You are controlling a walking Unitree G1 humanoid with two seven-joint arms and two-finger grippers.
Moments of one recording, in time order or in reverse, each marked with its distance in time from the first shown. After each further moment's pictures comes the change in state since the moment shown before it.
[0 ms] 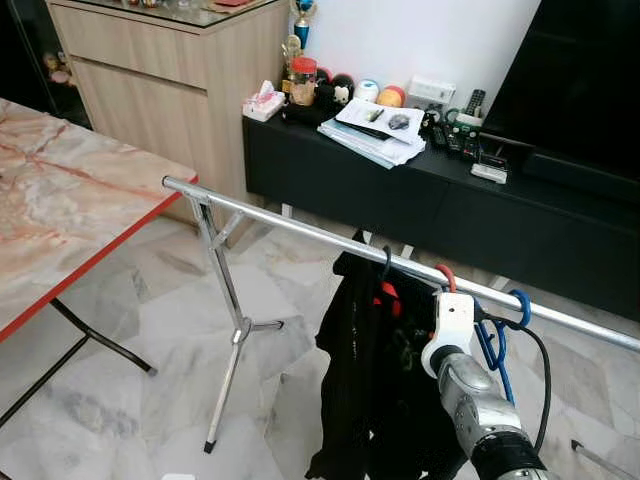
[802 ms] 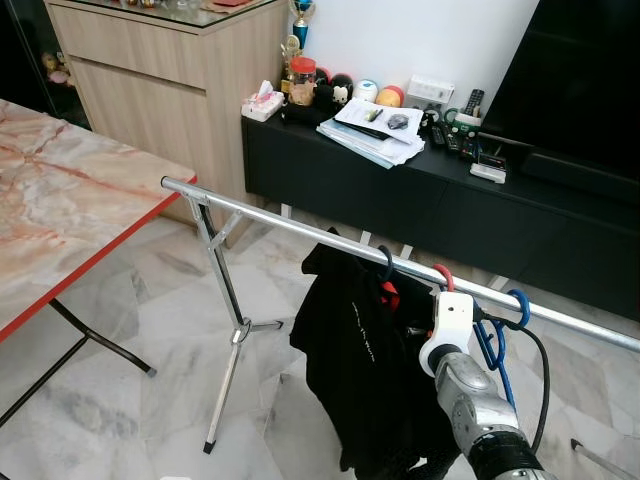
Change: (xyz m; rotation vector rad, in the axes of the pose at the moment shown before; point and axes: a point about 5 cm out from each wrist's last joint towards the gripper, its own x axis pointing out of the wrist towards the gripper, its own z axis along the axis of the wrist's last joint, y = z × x) left arm -0.002 0.004 -0.005 0.004 -0.004 0.007; right arm 0.000 0.004 0.002 0.030 -0.013 -0.037
